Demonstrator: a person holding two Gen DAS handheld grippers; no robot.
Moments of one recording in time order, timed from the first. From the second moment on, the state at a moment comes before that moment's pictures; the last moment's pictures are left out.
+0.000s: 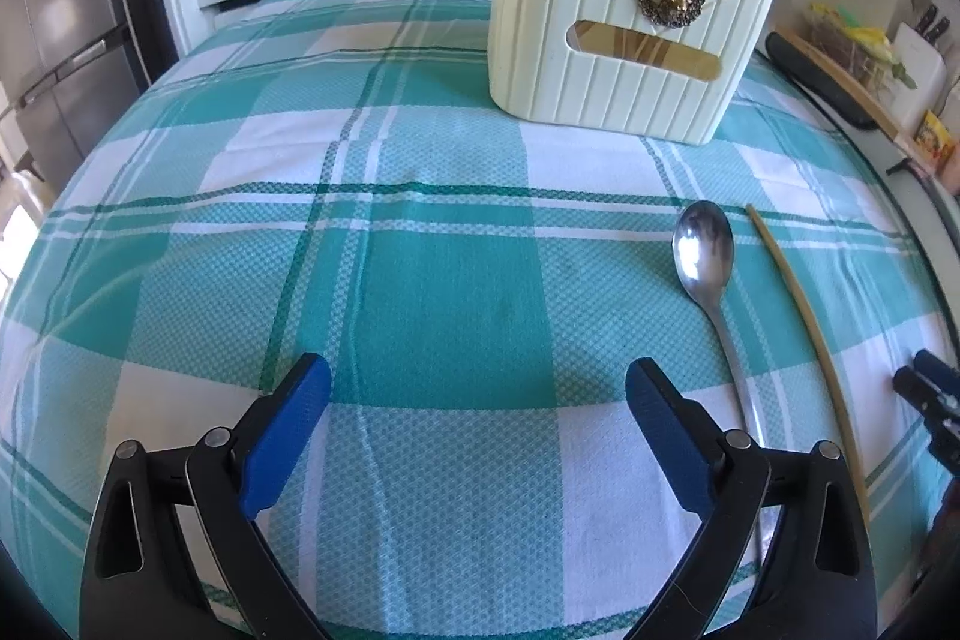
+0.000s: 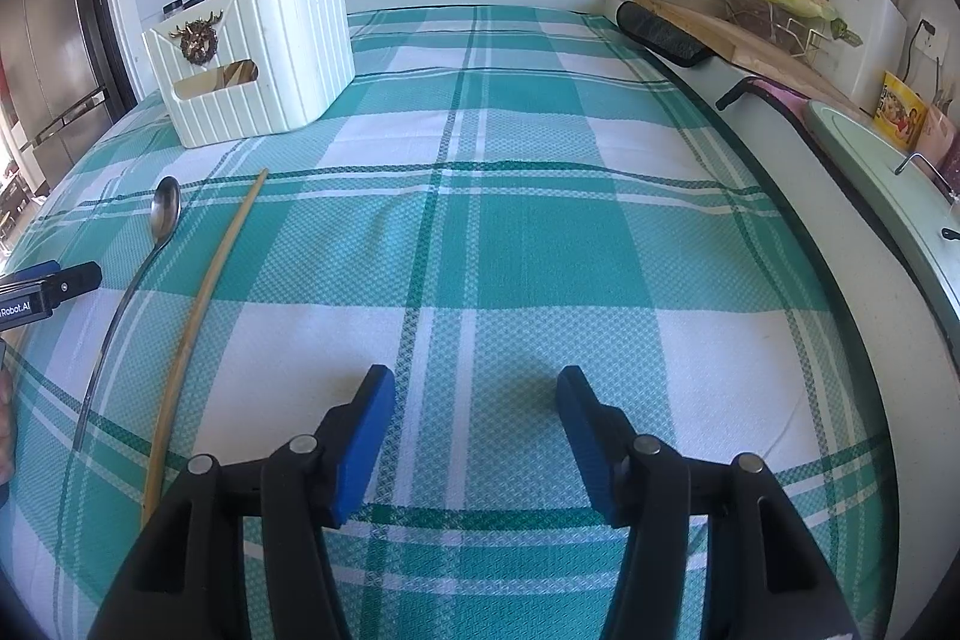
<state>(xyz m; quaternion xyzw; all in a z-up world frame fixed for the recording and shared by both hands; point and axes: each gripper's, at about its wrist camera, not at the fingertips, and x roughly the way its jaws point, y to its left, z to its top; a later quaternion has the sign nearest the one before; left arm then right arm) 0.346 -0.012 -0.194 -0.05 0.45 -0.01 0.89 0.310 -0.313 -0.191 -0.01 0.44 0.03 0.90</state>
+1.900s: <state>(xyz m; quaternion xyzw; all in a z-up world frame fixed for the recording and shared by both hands) 0.330 0.021 -0.197 0.00 0.47 0.01 0.88 0.296 -0.299 -0.189 -0.03 0.44 0.08 0.89</state>
